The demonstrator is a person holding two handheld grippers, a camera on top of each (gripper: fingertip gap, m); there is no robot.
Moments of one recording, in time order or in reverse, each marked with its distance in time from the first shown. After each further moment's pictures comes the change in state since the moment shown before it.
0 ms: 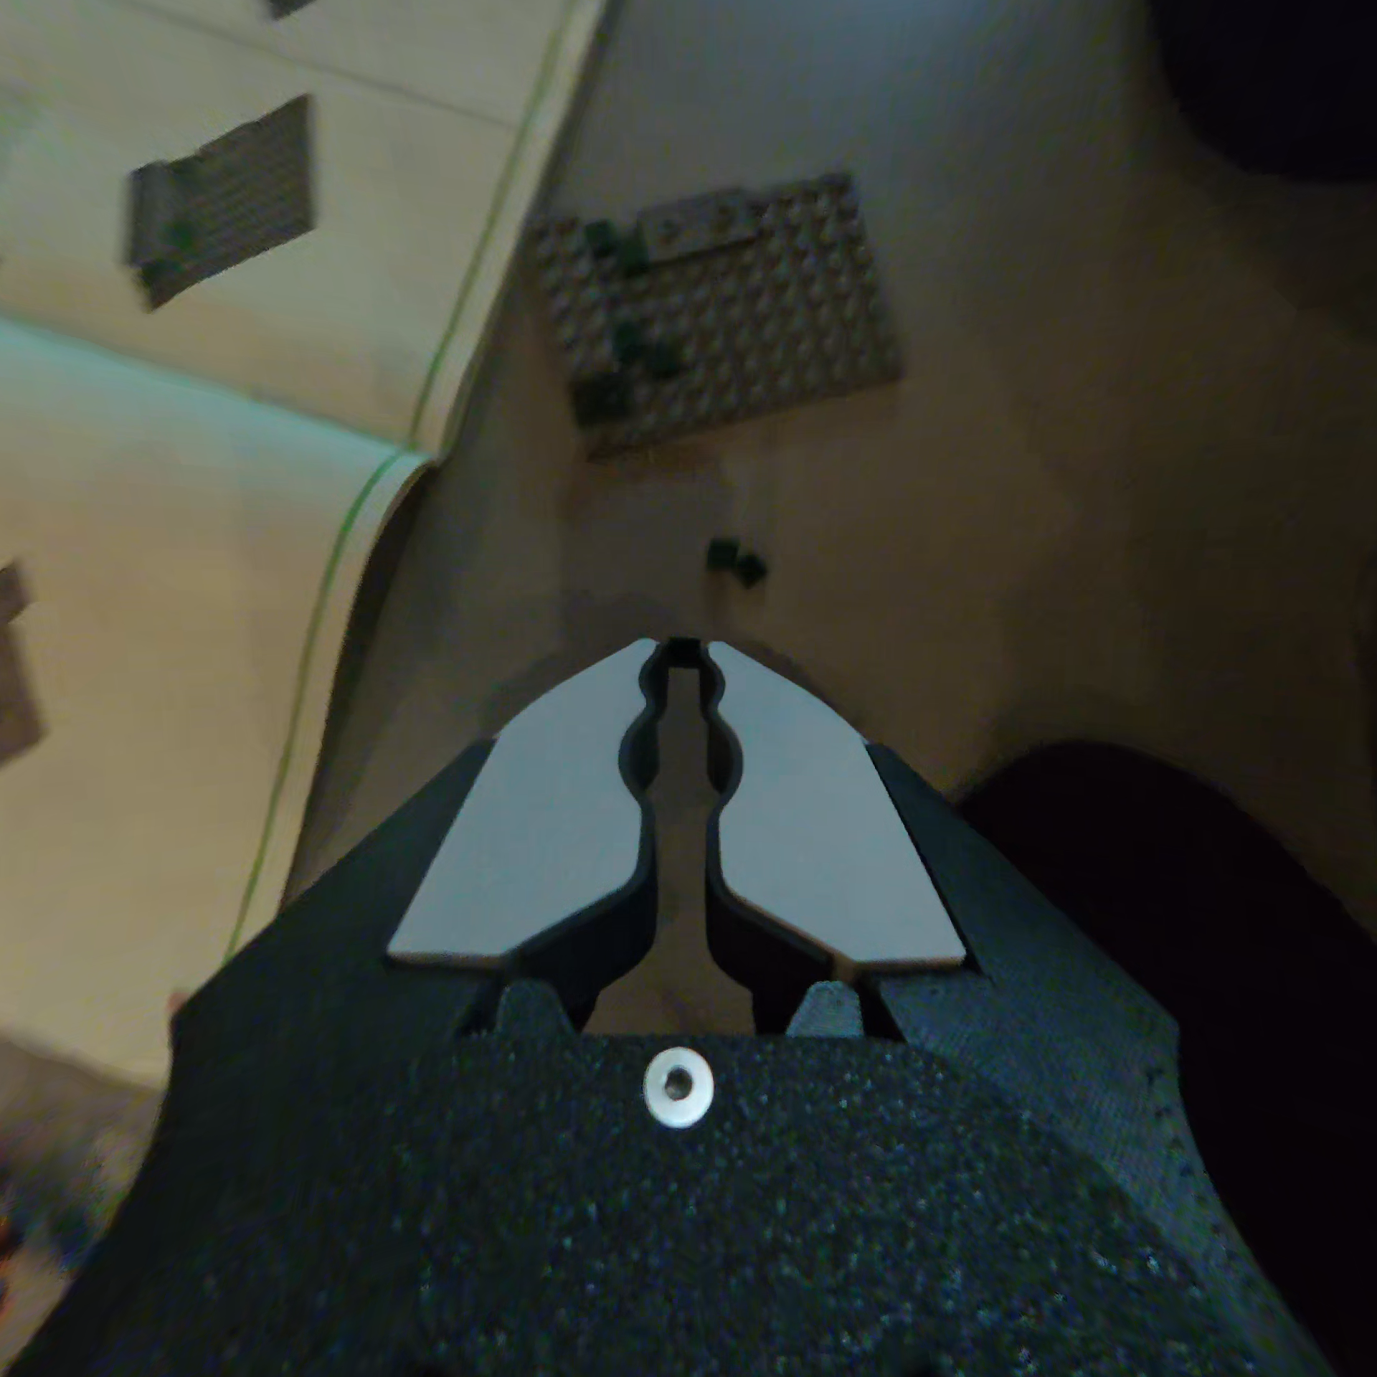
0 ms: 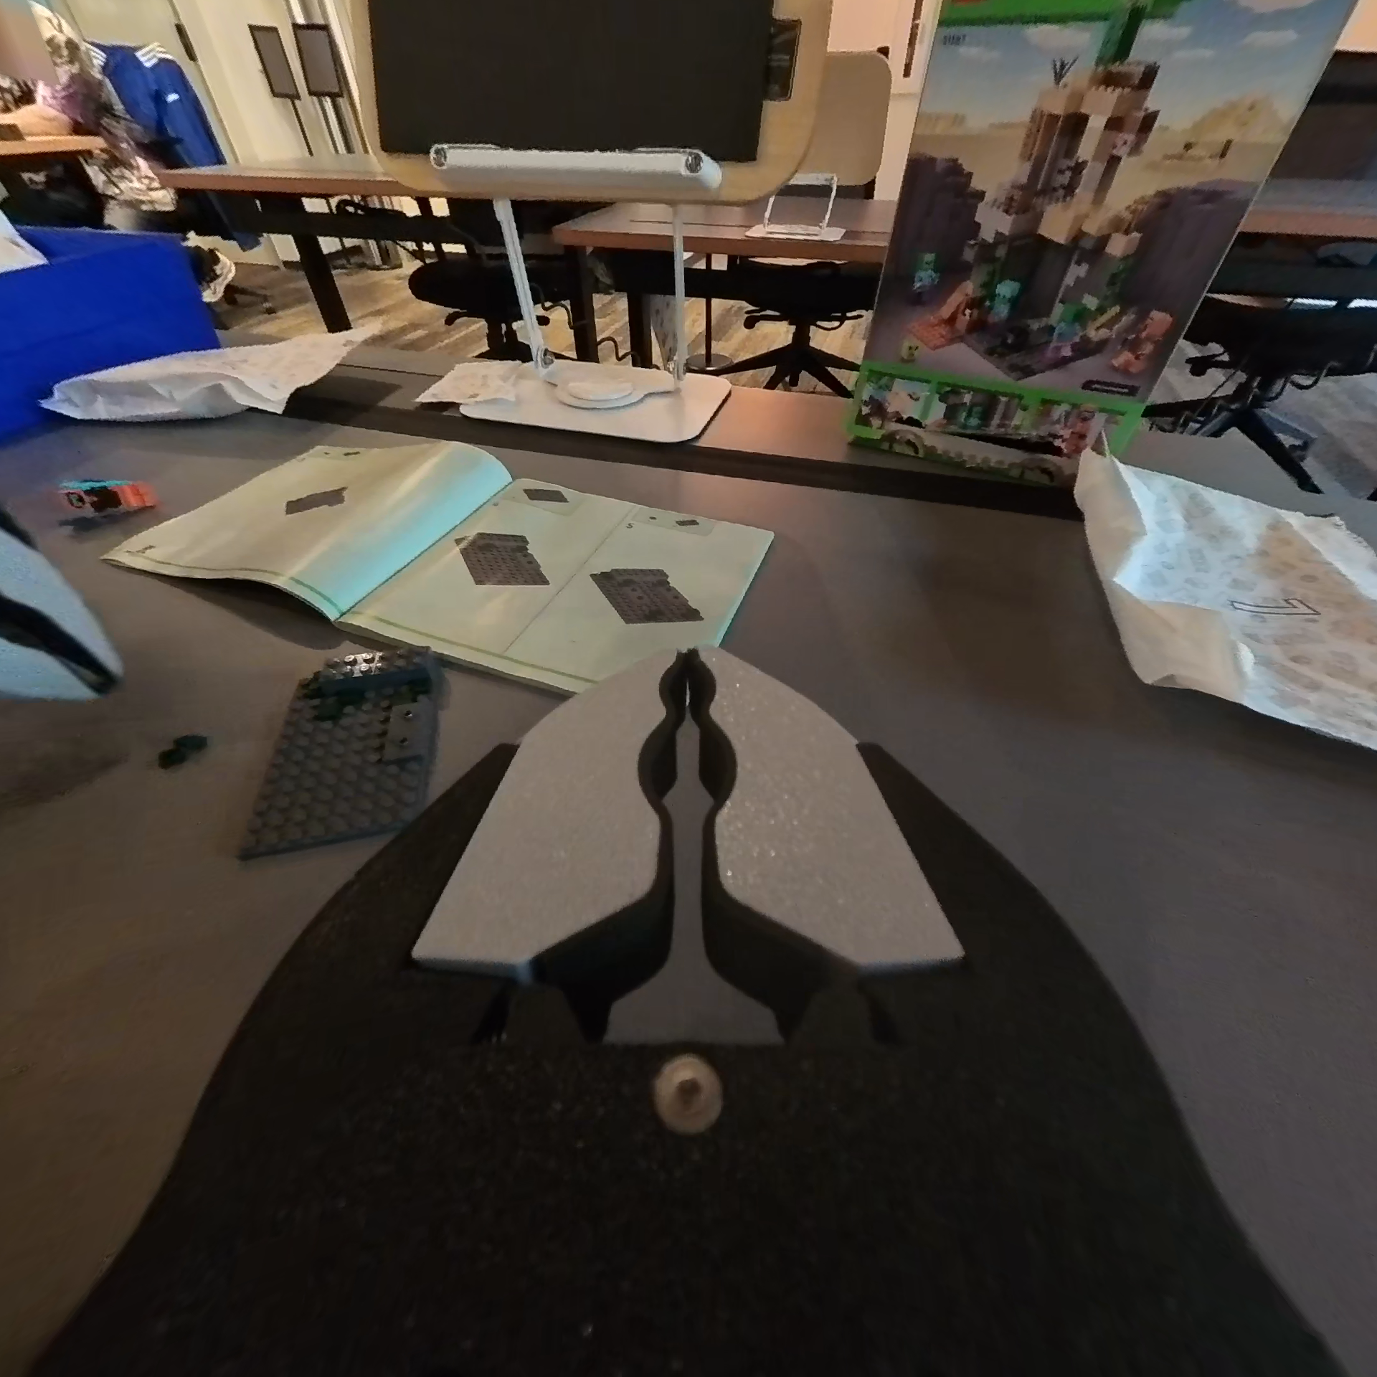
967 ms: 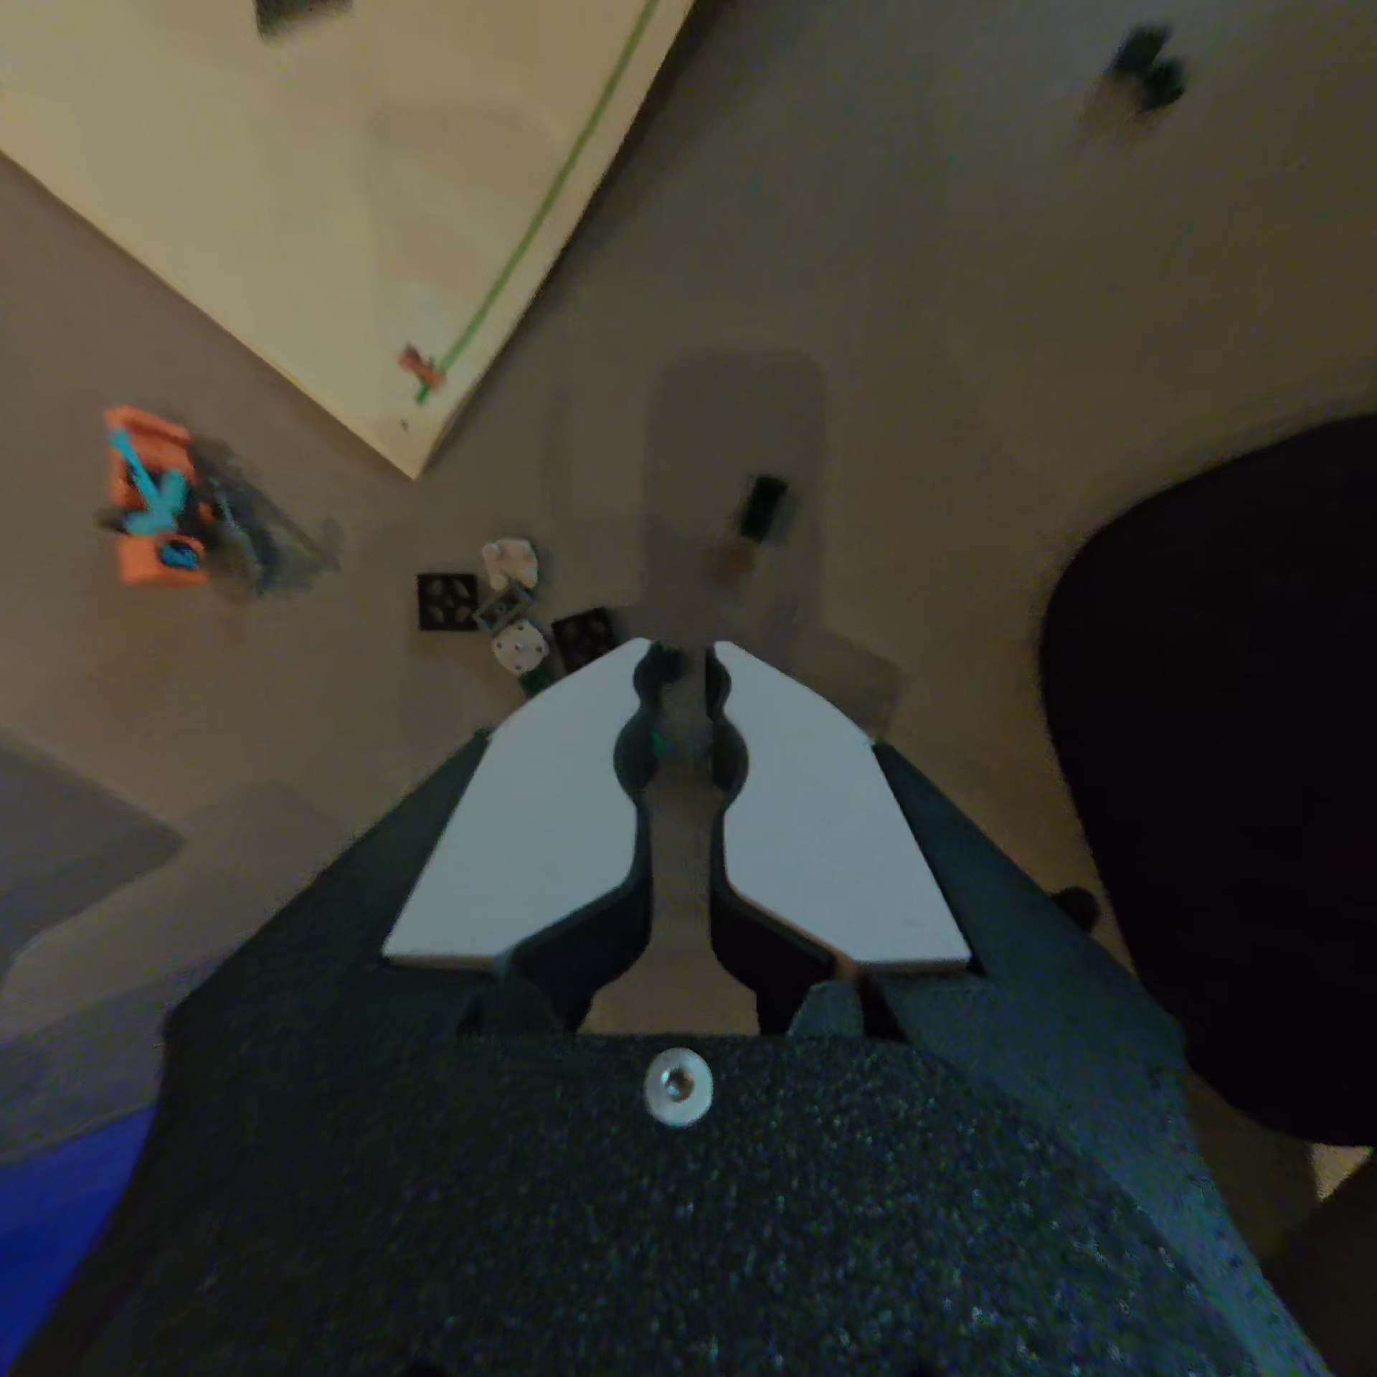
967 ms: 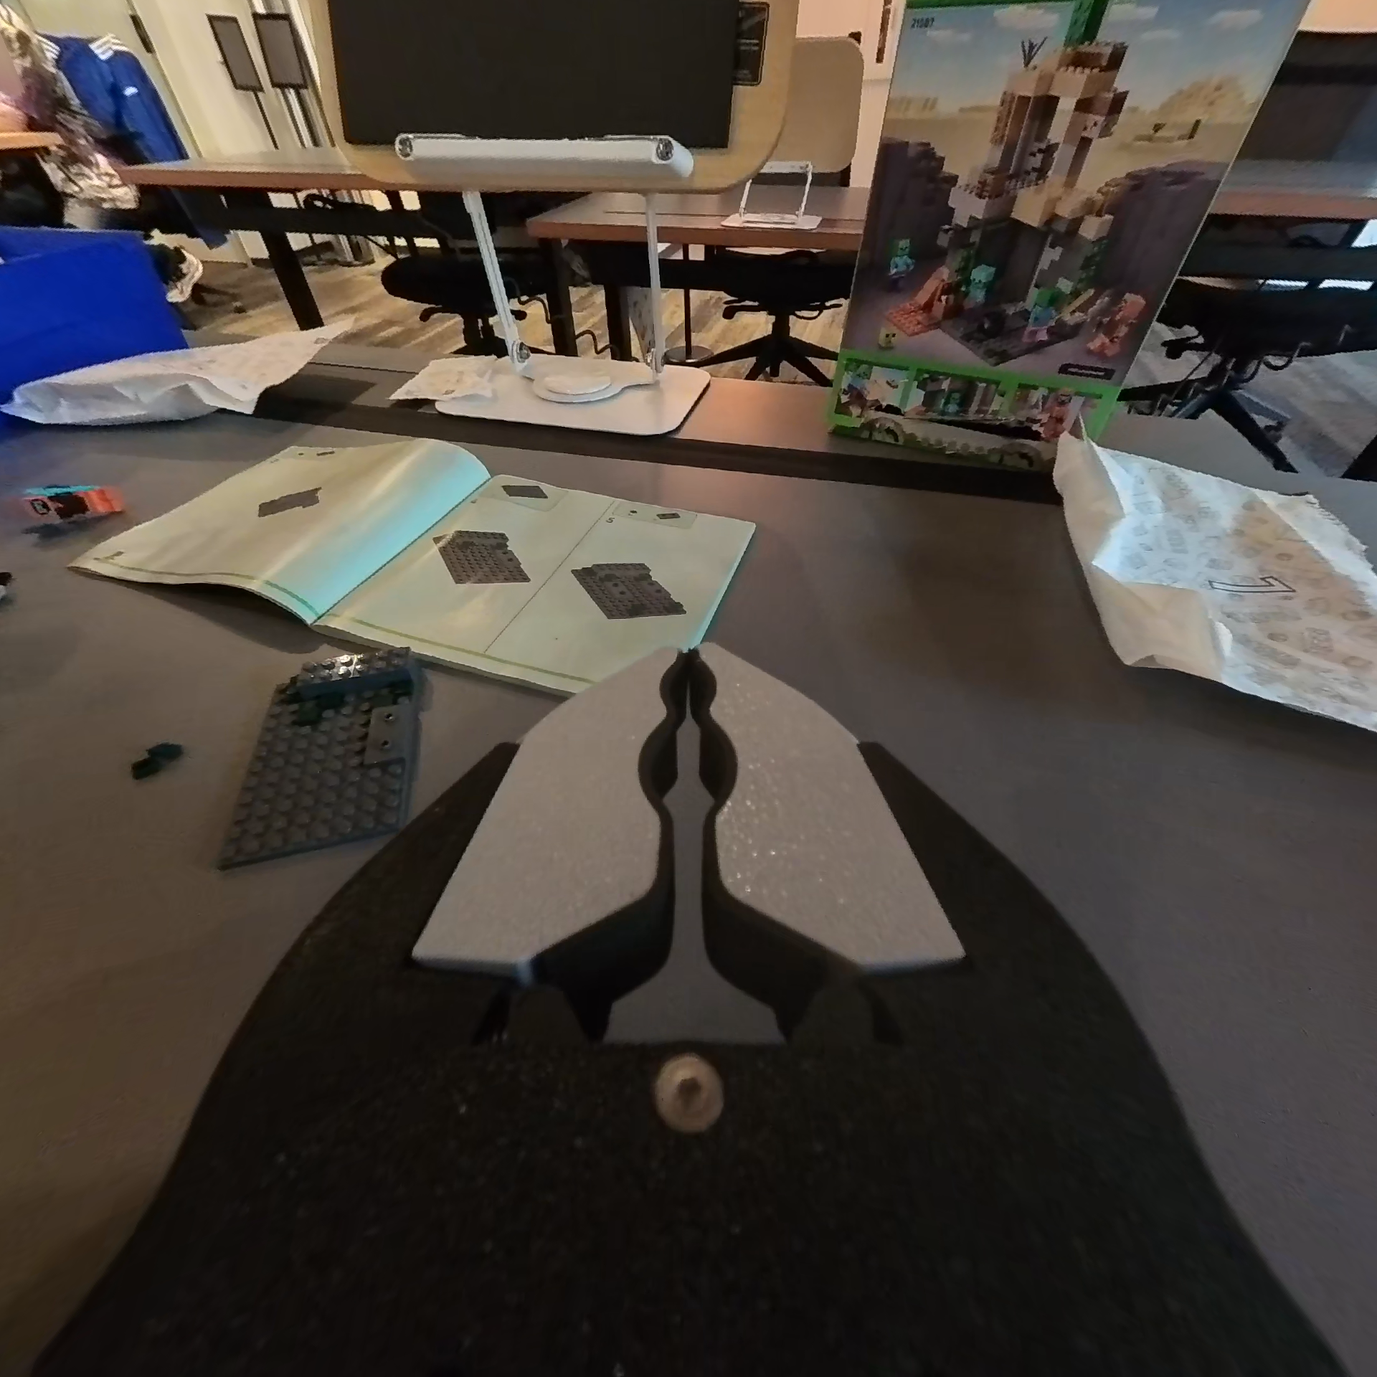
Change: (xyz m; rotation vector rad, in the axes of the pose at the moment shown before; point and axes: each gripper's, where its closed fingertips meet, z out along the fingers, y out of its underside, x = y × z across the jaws) left arm -0.045 0.121 -0.079 -0.153 -0.226 -0.270; right arm 0.006 0.003 0.001 -0.012 0.028 0.015
